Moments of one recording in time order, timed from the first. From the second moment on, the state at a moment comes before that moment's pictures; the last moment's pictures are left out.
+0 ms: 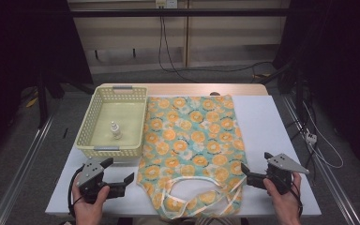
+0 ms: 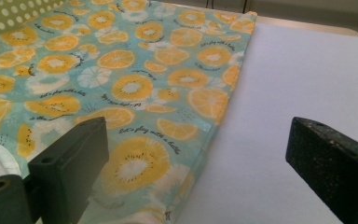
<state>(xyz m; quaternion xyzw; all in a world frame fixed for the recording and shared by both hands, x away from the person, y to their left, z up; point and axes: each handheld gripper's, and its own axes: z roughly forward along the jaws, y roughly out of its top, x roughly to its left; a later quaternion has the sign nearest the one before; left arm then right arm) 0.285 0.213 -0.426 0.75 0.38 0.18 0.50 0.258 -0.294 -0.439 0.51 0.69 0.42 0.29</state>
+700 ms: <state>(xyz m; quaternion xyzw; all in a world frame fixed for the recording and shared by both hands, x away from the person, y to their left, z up) 0.284 0.215 -0.425 0.76 0.37 0.18 0.51 0.264 -0.286 -0.436 0.49 0.72 0.42 0.26</state>
